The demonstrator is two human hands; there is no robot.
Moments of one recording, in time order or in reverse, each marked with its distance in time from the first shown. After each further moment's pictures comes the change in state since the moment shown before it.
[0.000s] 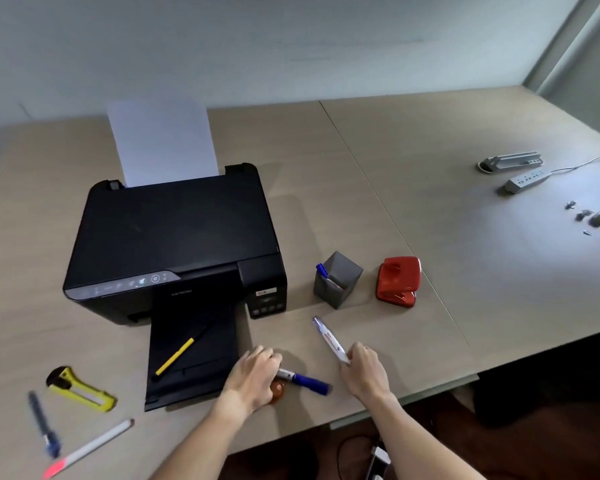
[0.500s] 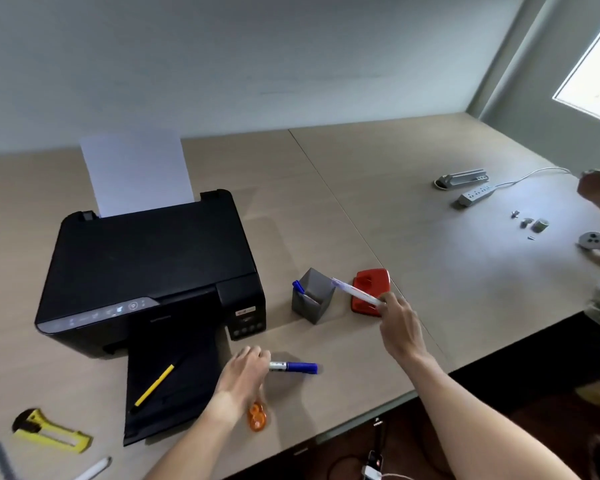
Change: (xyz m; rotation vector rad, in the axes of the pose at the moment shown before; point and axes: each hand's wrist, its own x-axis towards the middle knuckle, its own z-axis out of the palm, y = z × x) left_hand 0.019 0.013 -0.031 0.067 0.041 0.015; right_hand 0.021 0.014 -0.128 0.014 0.455 -0.151
